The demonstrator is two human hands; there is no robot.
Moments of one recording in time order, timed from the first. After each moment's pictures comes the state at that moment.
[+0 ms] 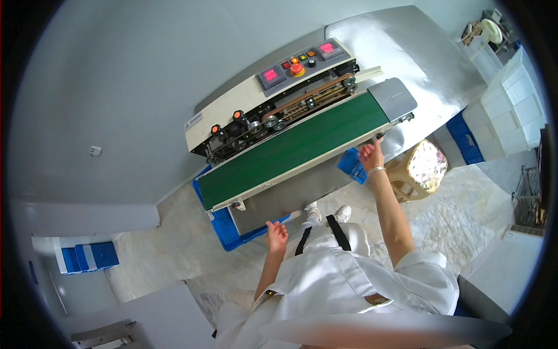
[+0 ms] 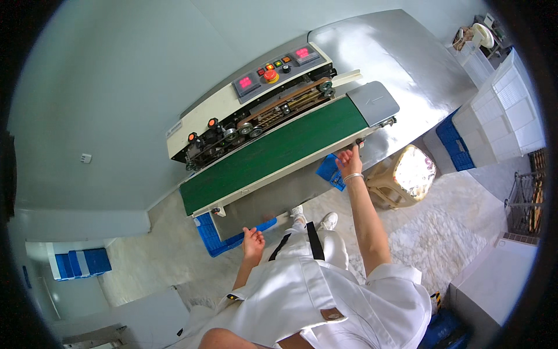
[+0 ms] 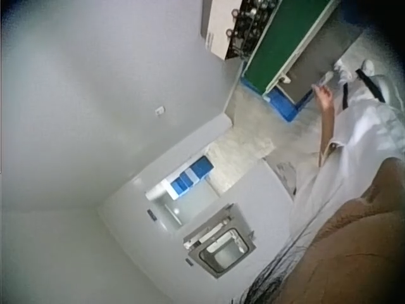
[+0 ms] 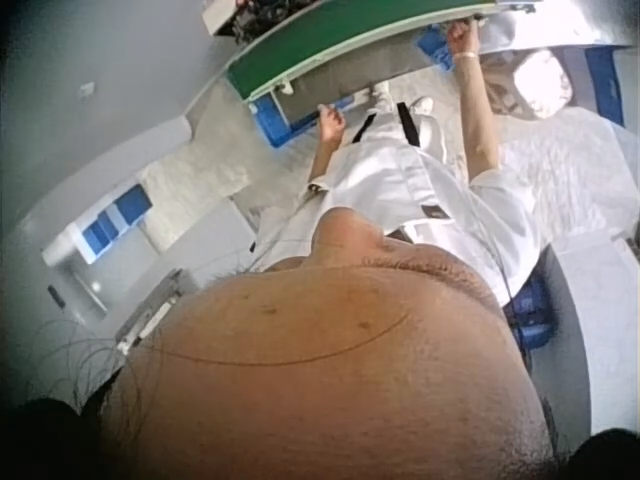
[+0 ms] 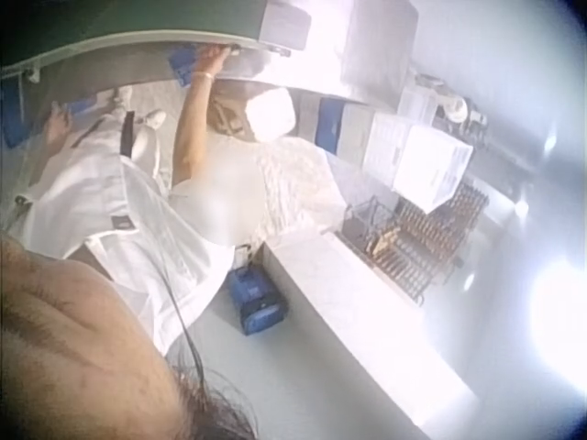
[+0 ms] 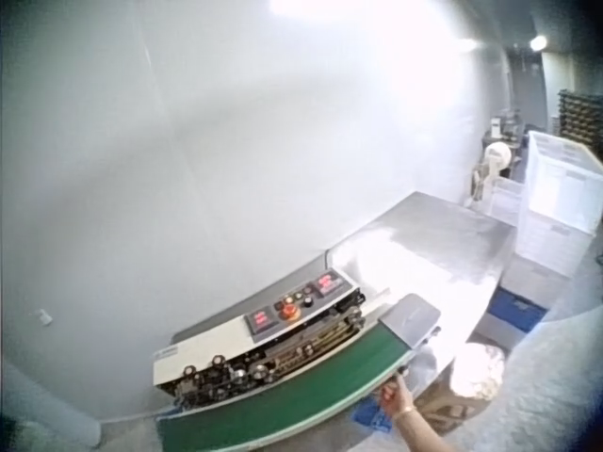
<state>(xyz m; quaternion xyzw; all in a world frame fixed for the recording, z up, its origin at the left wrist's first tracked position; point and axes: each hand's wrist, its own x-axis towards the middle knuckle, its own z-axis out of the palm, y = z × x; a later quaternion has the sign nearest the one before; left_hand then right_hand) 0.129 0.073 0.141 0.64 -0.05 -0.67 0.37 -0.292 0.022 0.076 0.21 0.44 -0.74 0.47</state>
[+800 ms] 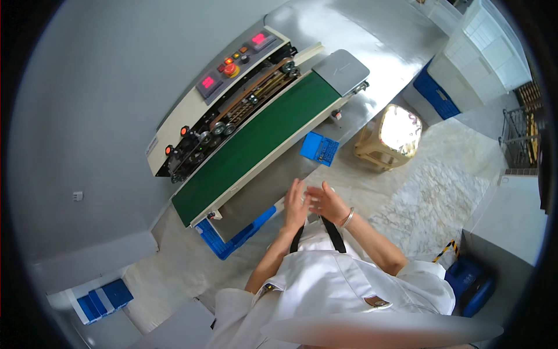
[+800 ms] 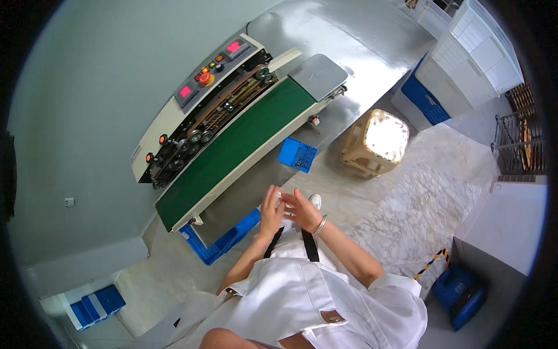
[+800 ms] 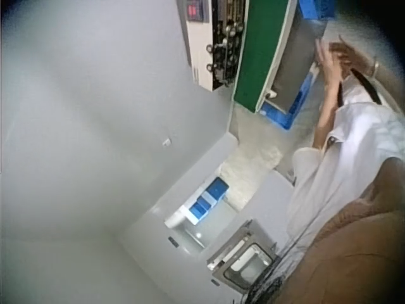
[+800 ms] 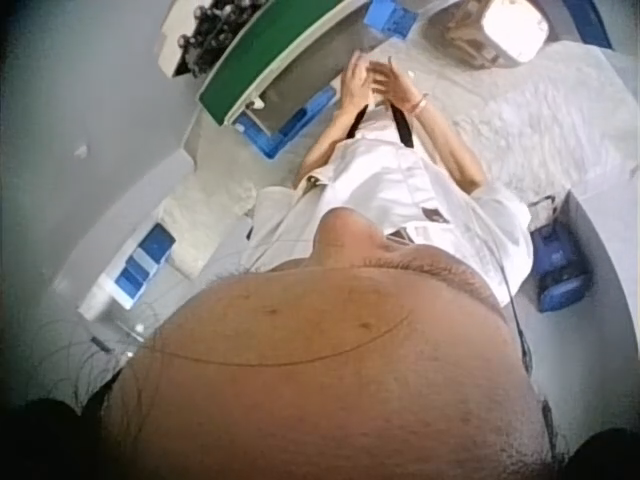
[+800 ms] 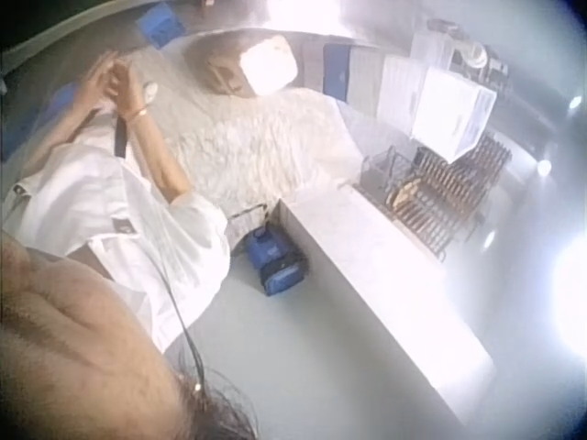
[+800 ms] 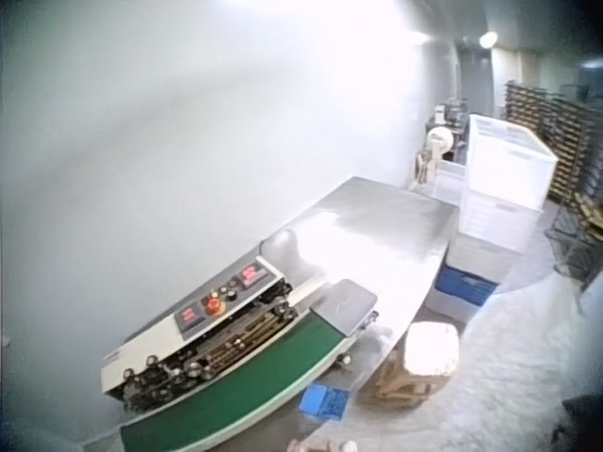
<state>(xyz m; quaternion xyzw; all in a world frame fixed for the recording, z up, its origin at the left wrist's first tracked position) -0.025 0.081 0.132 0.35 -0.85 -0.37 0.17 -0.165 0.168 0.159 0.07 0.30 -0.57 0.76</state>
